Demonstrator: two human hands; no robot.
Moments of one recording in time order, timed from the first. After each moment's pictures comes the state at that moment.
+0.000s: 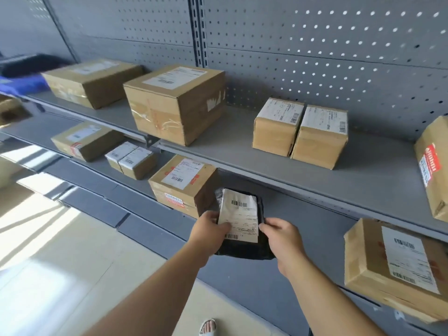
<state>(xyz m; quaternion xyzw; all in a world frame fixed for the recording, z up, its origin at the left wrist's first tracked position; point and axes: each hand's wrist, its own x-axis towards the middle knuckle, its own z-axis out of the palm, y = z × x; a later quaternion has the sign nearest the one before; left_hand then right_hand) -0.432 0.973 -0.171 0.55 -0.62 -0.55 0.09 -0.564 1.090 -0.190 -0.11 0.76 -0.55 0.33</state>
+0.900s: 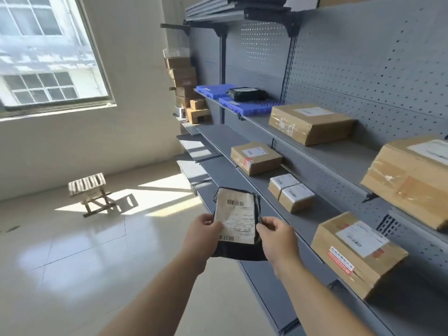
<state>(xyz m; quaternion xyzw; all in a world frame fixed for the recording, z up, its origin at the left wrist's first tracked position) -0.025 0.845 -0.082 0.66 -0.36 -0.51 0.43 -0.190 0.841 -0.111 -0.45 0.68 -0.45 0.37</state>
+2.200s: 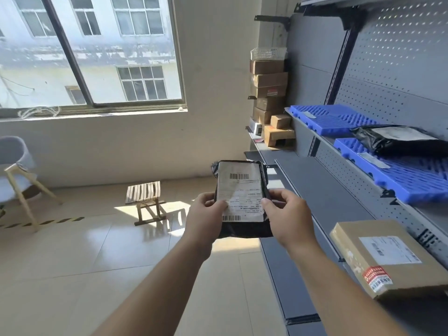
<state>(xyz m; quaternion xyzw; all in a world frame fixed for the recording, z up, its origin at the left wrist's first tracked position) 0.235 0.373 -0.043 0.63 -0.23 -0.42 0.61 0.078 0.312 -0.049 -0.64 0.53 -0.42 0.37</state>
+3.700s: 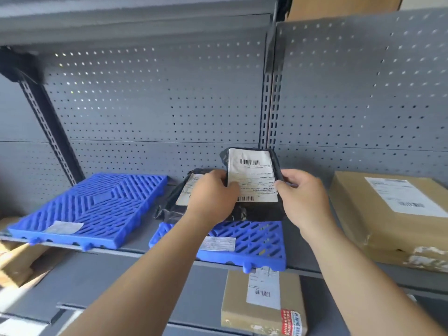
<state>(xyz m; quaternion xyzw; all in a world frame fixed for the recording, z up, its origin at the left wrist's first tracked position) -0.052 -0.050 0.061 0.28 -0.87 -0.33 0.23 -0.162 0.090 0.035 -0.21 0.79 -0.58 -0.04</state>
